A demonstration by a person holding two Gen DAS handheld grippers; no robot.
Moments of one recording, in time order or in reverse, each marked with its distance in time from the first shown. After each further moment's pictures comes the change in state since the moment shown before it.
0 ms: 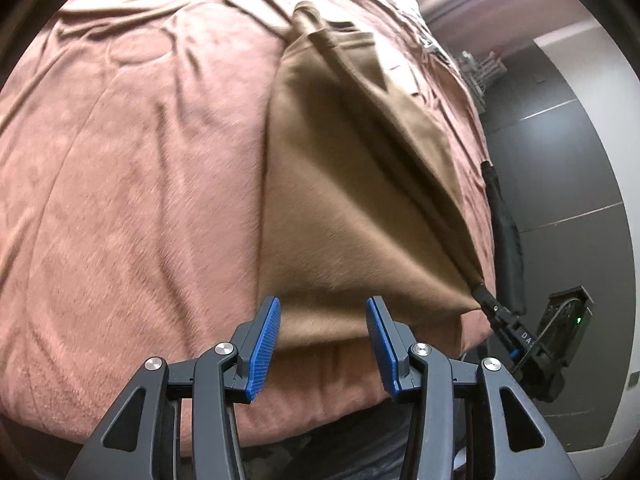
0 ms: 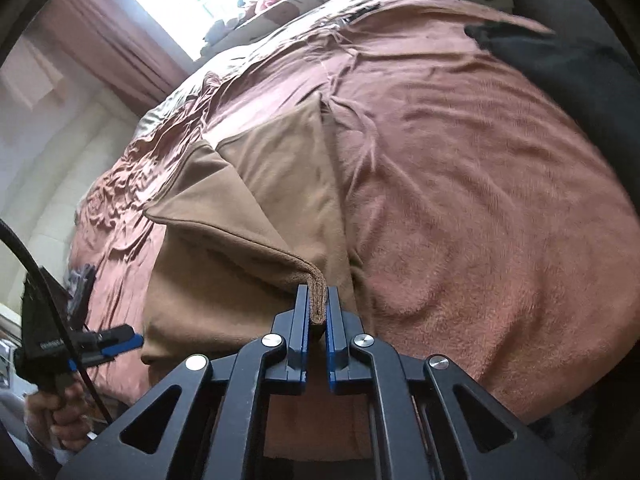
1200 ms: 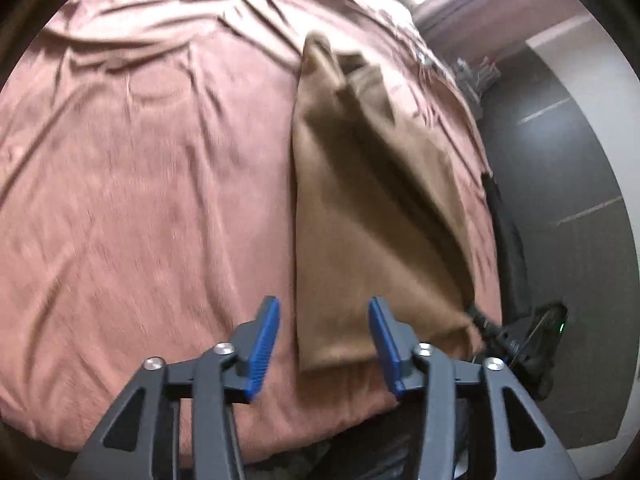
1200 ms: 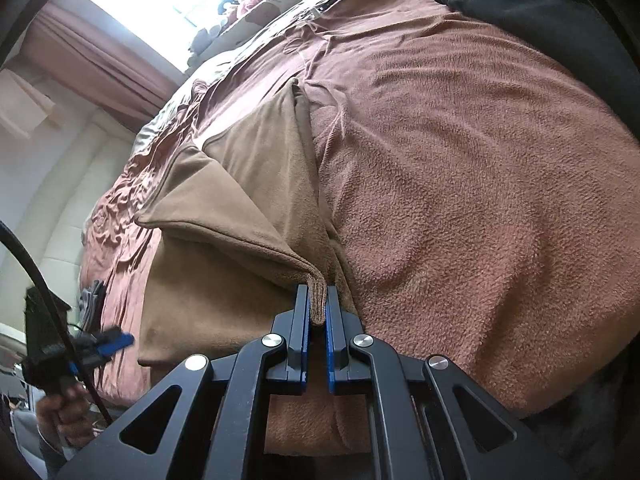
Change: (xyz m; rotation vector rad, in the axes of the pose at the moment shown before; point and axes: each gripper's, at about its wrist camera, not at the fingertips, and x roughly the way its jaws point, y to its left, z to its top) left arm -0.029 0.000 0.029 0.045 -0.072 0.022; right arm 0.004 -0.024 -0.017 0.105 0.001 0.040
